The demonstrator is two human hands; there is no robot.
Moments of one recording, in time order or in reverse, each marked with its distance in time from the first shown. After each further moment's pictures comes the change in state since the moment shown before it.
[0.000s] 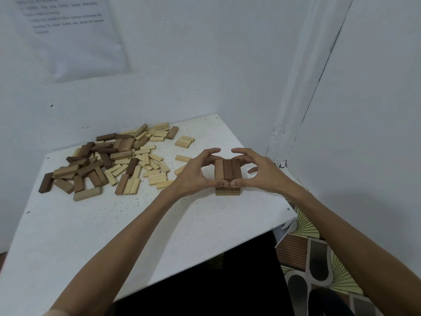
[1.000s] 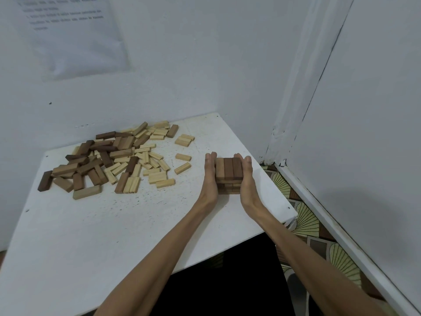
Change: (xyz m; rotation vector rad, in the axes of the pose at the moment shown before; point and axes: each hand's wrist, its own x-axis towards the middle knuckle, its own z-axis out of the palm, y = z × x) left_hand -0.008 0.027 0.072 -0.670 0.319 -0.355; right_hand -0.006 -0.025 0.087 0.729 0.356 0.340
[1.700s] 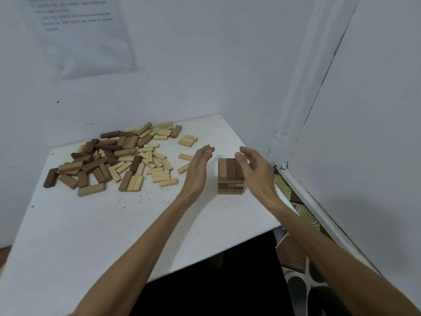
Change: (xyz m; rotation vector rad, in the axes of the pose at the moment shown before) left_hand 0.014 0.021 -0.042 0.200 0.039 0.163; right_hand 0.007 -0.029 -0.024 -0.369 0.091 -0.264
